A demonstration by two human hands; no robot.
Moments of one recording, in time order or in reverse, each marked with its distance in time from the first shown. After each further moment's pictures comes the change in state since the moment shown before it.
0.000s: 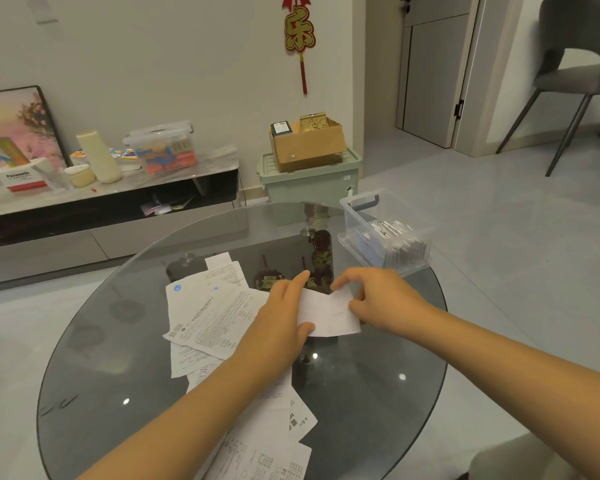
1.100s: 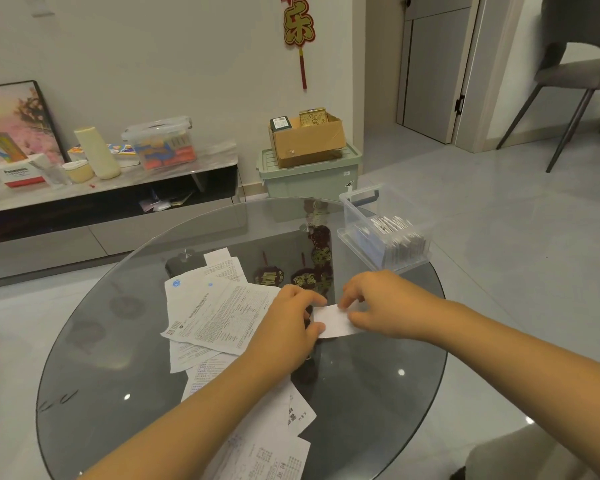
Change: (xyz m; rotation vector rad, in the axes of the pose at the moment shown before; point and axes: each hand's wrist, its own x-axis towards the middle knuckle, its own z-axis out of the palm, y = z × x) left_hand -0.002 0.010 0.004 -0.112 -0.019 -0.015; right_hand -0.010 0.000 -0.007 -0.213 -0.158 -0.104
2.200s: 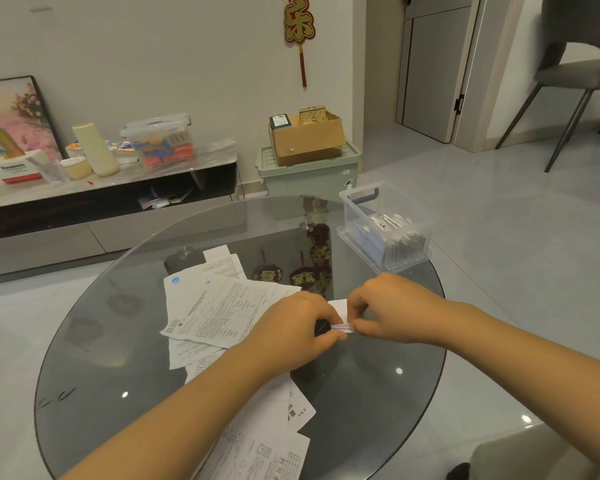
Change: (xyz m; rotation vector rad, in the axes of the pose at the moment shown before) left_hand 0.002 0.006 -0.009 0.165 -0.138 0.282; right_hand -0.002 0.010 0.005 -0.198 0.026 -0.143
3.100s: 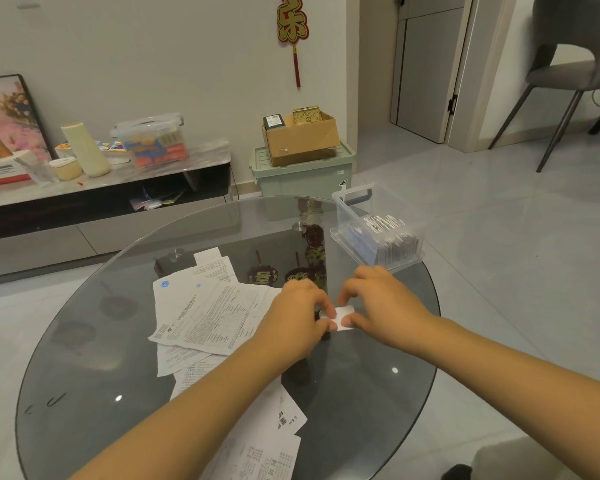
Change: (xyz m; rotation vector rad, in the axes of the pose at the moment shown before) left_hand 0.023 0.004 0.011 -0.075 0.091 -0.216; right_hand 0.011 0.011 0.024 0.087 0.195 0.129
